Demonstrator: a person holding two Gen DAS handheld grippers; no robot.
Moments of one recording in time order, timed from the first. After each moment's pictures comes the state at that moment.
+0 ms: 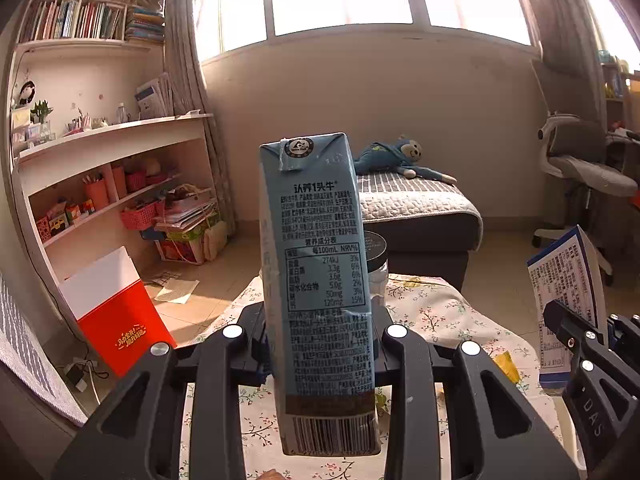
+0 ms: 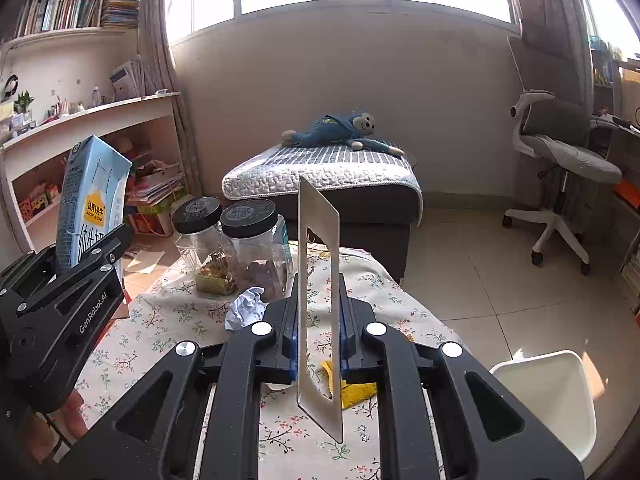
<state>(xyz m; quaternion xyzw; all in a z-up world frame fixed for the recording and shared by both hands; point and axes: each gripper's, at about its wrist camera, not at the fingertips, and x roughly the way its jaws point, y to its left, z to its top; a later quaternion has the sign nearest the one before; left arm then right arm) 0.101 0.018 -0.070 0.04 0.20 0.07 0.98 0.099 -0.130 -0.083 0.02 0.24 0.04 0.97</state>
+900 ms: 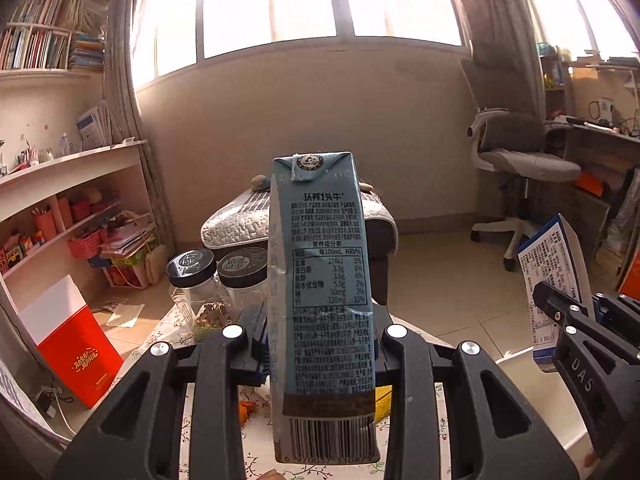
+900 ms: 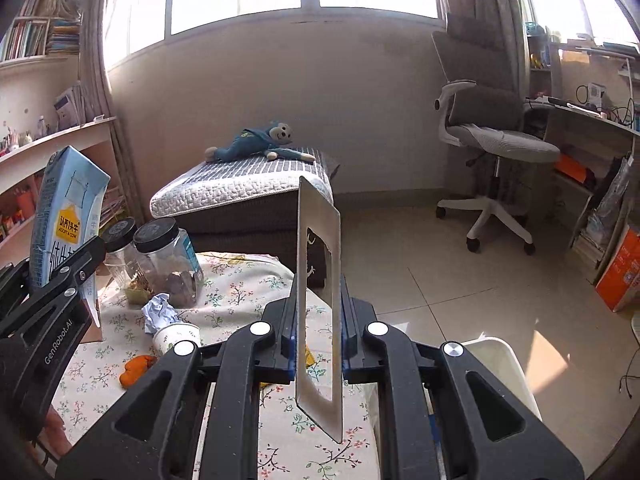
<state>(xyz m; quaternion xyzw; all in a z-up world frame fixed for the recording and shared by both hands) 0.077 -0.088 -0.063 0.07 0.18 -0.04 0.98 0.066 -0.237 -0.080 0.05 0.23 -0.08 0.97</state>
